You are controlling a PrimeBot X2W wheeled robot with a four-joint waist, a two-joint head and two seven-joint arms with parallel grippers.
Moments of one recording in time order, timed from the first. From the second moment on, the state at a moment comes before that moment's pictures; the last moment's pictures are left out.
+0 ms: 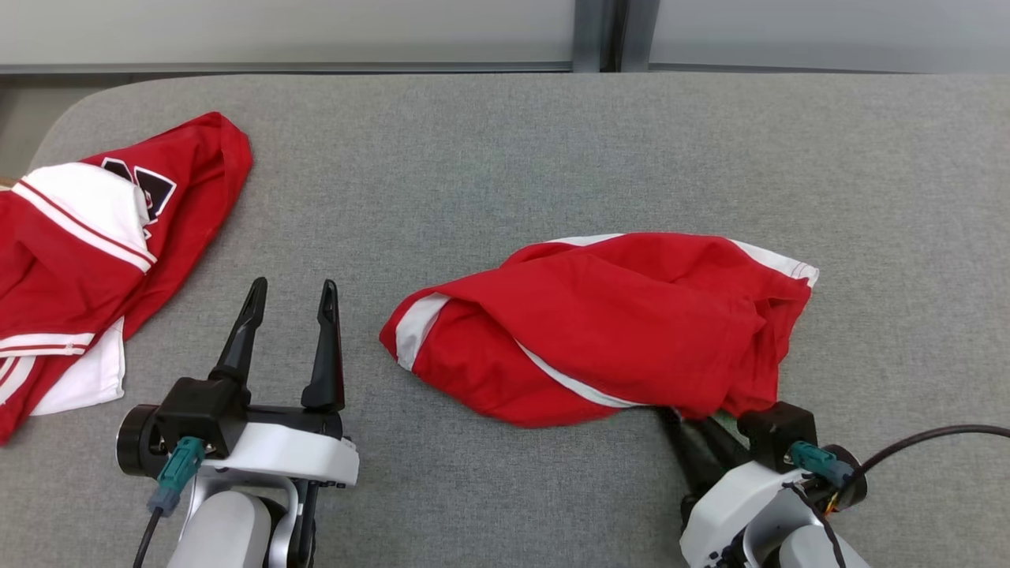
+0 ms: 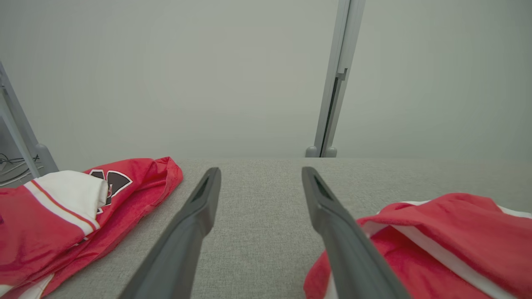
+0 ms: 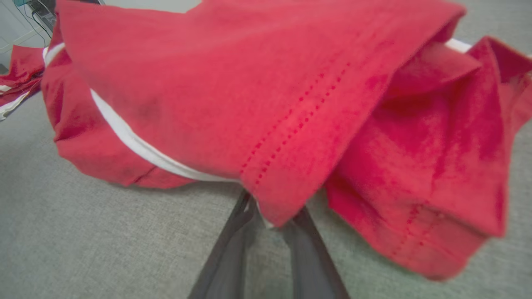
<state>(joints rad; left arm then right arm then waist) -0.19 0.12 -0.21 0.15 -0.28 0.08 -0.26 -0.21 -0.12 0.41 0.43 0.29 0.13 -0.04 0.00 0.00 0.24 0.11</state>
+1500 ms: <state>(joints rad) -0.28 0.05 -0.19 0.18 -0.19 0.00 -0.26 -0.53 -0.20 0.09 0.52 0.34 0.13 -0.03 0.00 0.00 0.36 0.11</state>
